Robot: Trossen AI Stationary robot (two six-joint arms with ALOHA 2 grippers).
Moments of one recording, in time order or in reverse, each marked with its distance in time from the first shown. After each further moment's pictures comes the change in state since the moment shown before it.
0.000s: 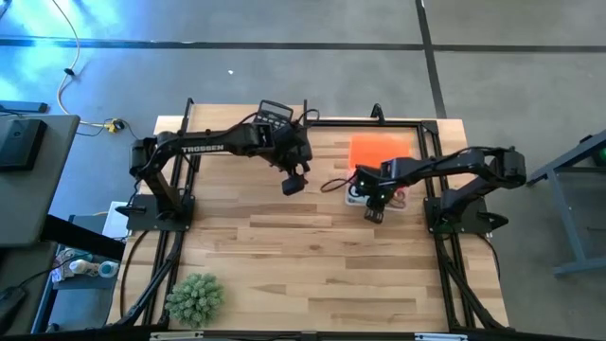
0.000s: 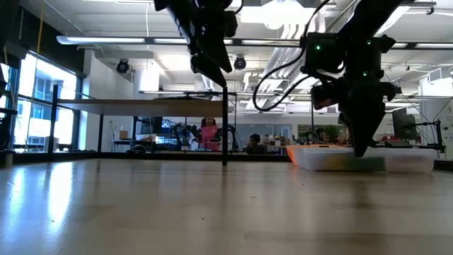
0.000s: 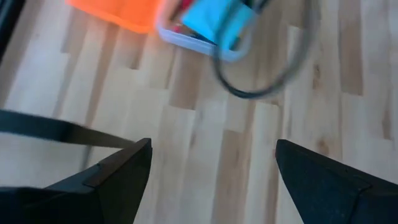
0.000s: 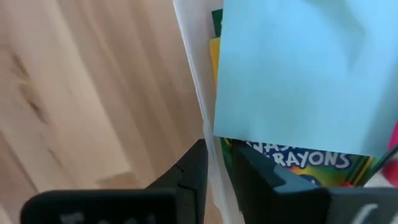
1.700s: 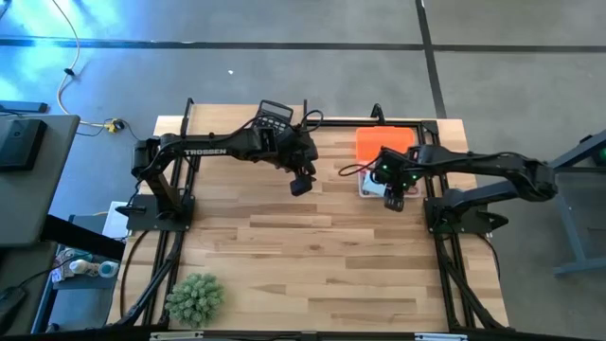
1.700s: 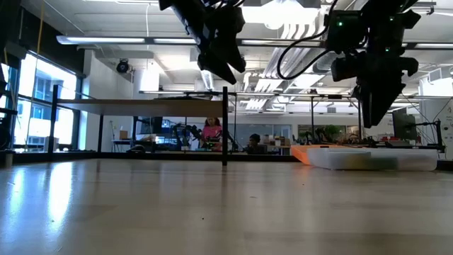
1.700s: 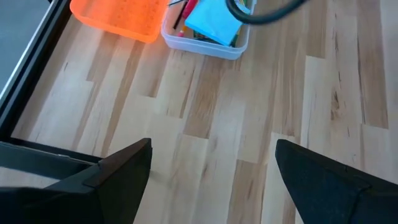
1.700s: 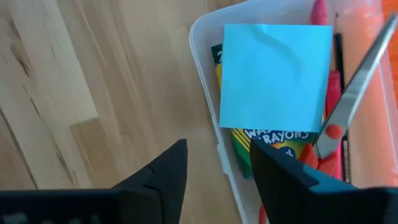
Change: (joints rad) left arm -0.035 0.018 0.000 0.112 -0.108 -0.034; right arm -0.131 -0.305 0.002 -0.232 0.074 -0.183
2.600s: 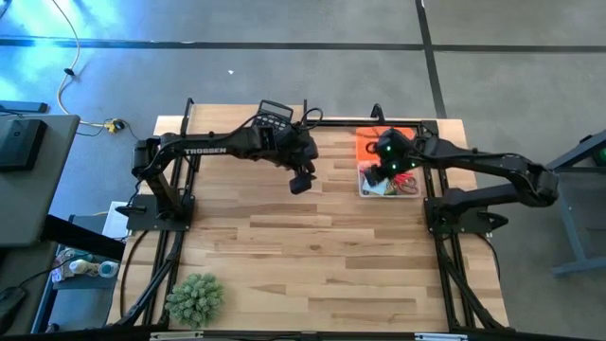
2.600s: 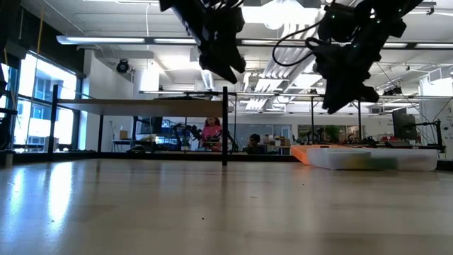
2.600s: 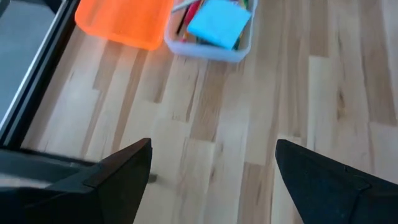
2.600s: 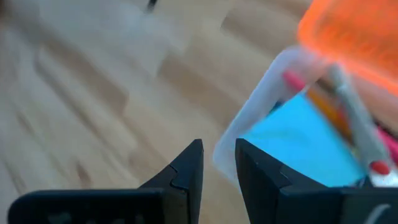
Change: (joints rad) left arm 0.009 0.000 0.000 0.014 0.004 0.049; right arm -0.140 -0.025 0.000 0.311 -0.111 0.631
